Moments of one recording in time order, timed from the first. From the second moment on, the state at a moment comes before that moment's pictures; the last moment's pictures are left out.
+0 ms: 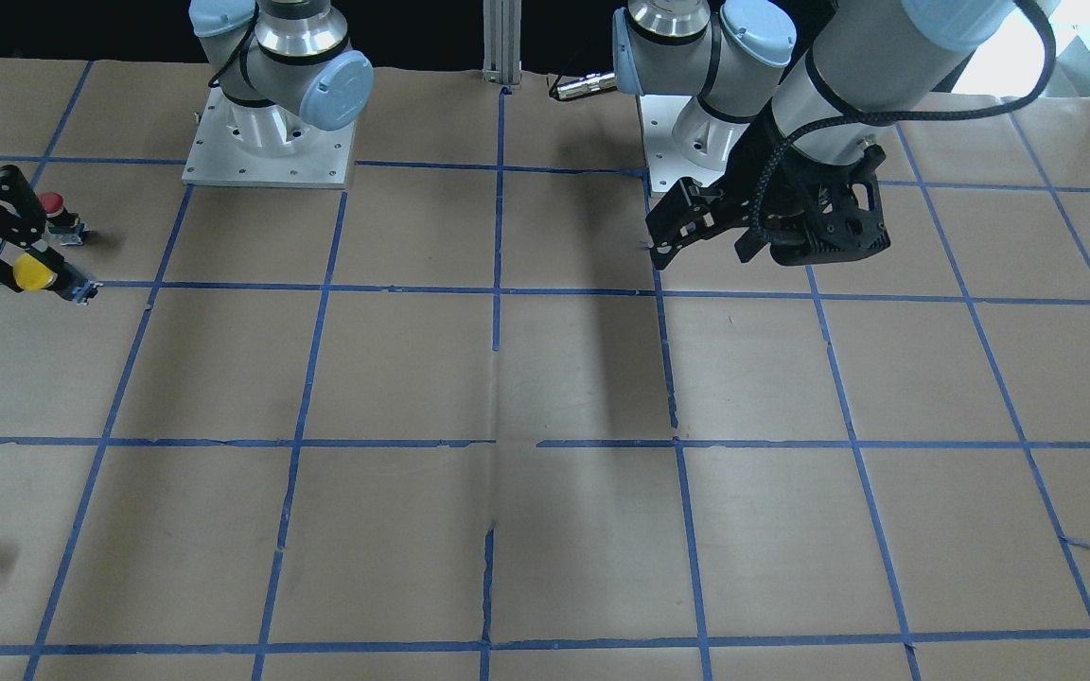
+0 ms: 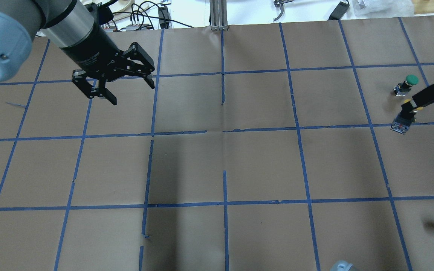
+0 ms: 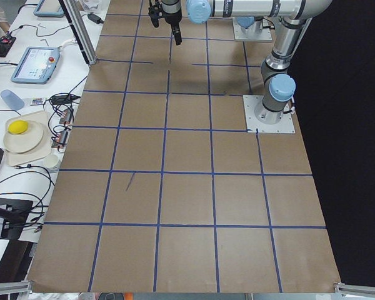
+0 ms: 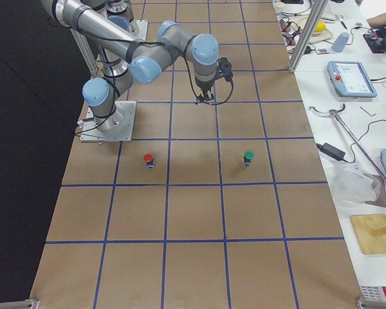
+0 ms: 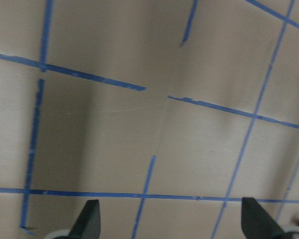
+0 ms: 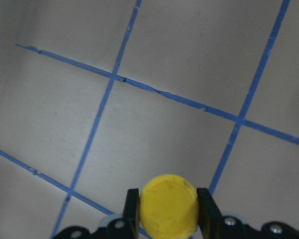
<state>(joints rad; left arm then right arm) -1.56 -1.61 -1.56 -1.61 1.42 -0.21 0.90 -1.62 1.83 -1.66 -1.25 -1.10</state>
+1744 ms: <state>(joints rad) -1.56 -1.51 -1.63 -1.43 1.57 -0.10 0.55 -1.34 1.95 -1.84 -1.12 -1.96</state>
